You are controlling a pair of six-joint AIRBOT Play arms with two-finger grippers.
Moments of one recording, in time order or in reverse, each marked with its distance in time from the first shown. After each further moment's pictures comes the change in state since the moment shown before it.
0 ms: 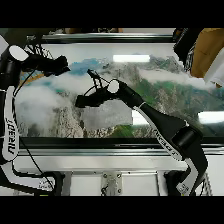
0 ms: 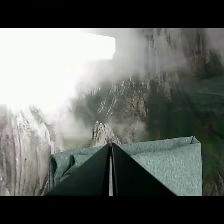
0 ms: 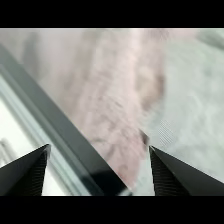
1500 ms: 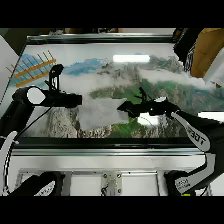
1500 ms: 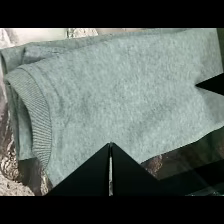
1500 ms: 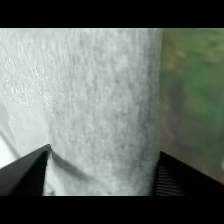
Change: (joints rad) left arm -0.249 0.482 -0.685 0.175 0.163 0.014; right arm -0.472 0.127 -0.729 0.411 0.015 -0.461
